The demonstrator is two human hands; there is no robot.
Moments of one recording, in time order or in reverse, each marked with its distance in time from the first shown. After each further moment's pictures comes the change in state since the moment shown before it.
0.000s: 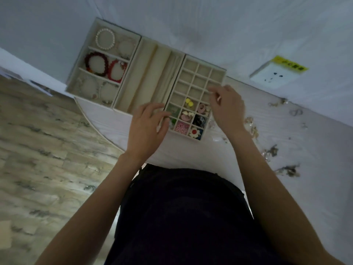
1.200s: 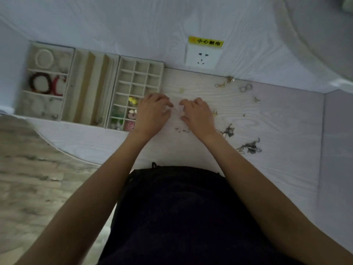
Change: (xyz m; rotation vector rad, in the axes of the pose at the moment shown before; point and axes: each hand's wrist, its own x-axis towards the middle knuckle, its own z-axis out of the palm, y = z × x) left_hand 0.056 0.102 0.113 0.120 -0.246 0.138; right_hand -0.045 0.128 -0.002 -0.117 -0.117 -0.168
